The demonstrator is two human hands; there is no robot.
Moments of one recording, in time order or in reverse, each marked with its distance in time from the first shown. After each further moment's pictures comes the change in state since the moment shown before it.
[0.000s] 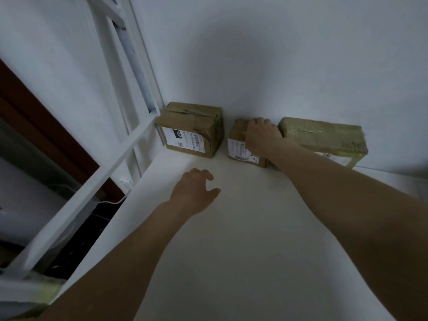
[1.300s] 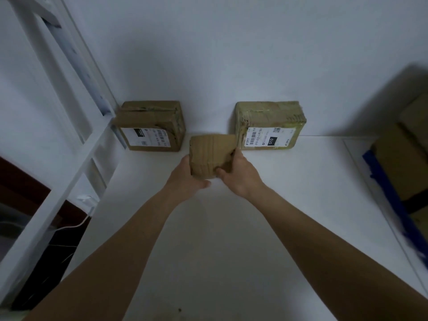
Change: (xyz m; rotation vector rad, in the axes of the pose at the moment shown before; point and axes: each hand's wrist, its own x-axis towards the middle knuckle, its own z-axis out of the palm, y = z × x) left_hand 0.001 0.013 0.015 -0.560 -0.206 0.137; right_hand -0.141 -0.027 0.036 0.722 0.045 0.370
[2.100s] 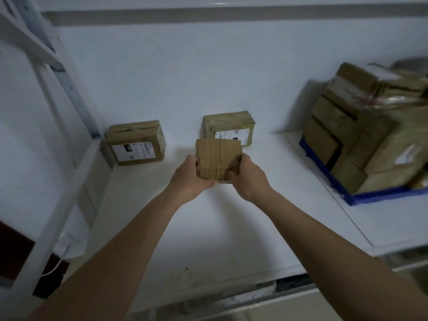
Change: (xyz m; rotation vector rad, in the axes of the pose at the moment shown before) left_hand -0.113 0.052 -0.004 0.099 -0.104 0.289; right_hand -0.145 -0.017 -0.044 -0.062 0.278 0.121
